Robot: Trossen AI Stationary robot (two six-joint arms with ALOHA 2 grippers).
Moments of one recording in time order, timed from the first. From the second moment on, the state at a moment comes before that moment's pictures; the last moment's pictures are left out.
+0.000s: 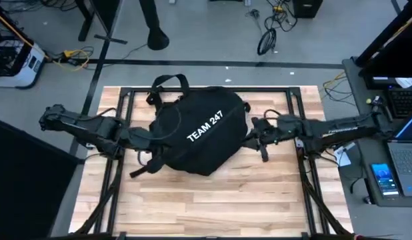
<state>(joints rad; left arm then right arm) -0.29 1.07 1.12 -0.74 -0.22 -0.33 0.04 0.90 0.55 0.21 -0.08 0.45</state>
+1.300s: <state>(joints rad) -0.36 0.95 1.08 -0.61 -0.23 -0.28 0.10 0.03 0.01 0.22 -0.05 0.24</state>
